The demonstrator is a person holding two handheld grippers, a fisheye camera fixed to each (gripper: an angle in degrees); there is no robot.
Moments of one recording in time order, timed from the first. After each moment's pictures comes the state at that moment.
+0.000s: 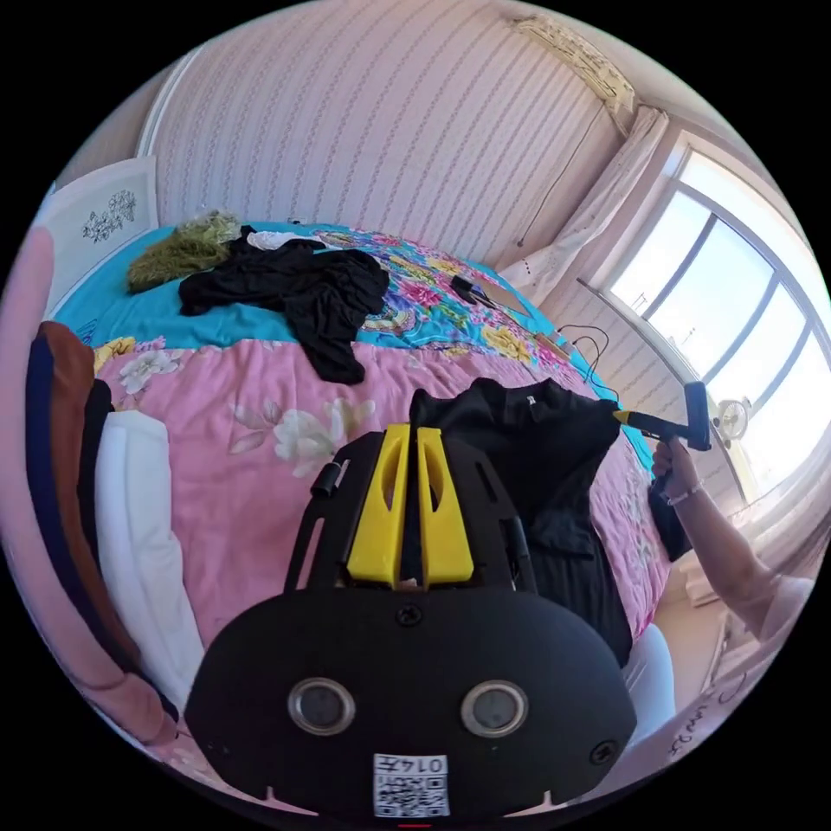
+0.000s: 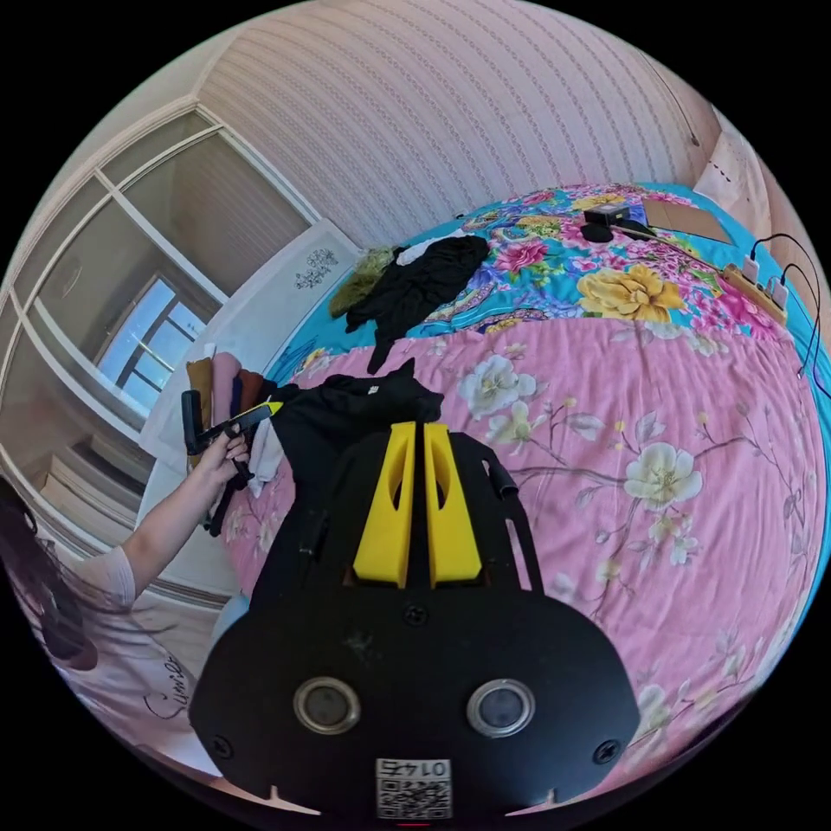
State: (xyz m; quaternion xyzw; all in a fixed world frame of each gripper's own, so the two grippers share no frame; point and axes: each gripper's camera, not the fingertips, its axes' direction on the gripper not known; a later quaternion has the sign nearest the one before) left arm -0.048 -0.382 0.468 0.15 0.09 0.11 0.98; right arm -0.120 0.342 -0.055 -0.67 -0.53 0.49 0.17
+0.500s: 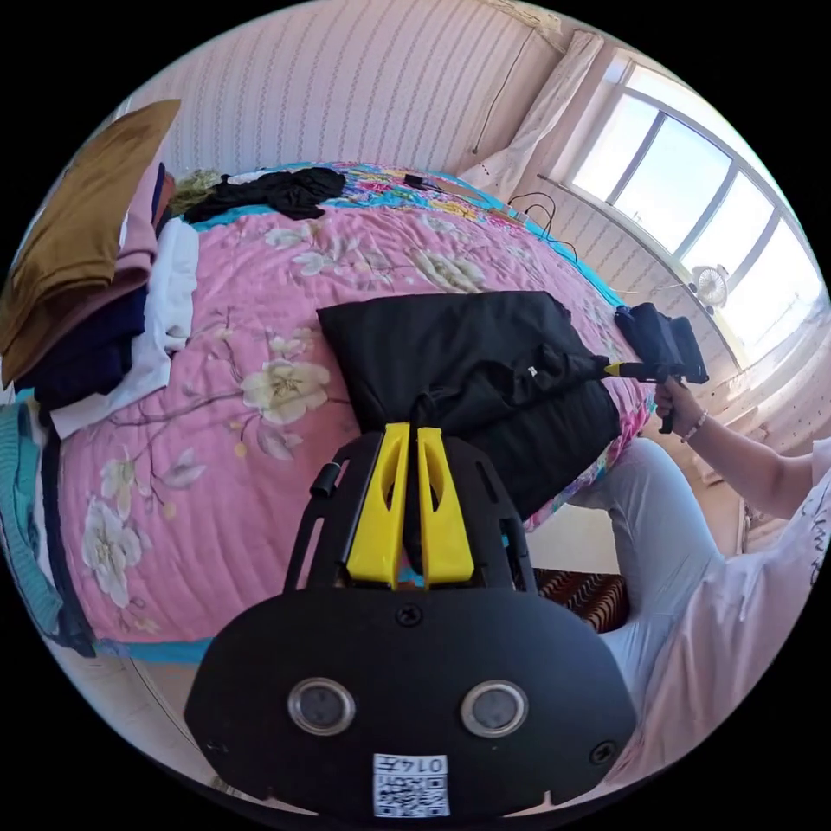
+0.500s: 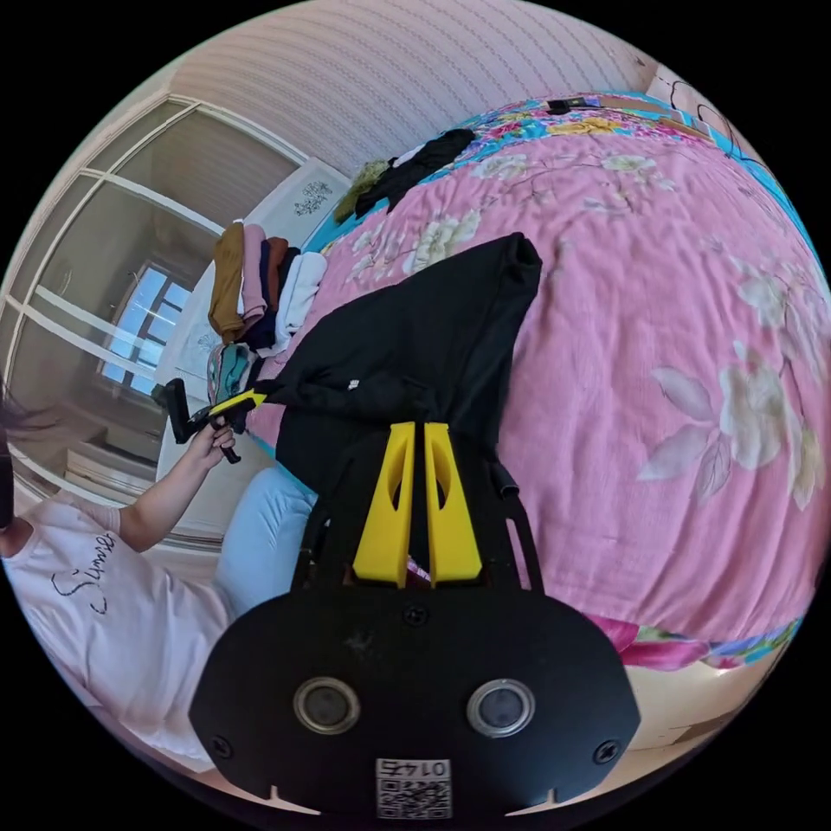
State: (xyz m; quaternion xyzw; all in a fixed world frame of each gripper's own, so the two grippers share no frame) left arm -0.038 -0.018 0.428 0.06 0.05 0.16 0.98; right arm 0.087 0.156 -0.249 -0.71 -0.52 0.46 0.07
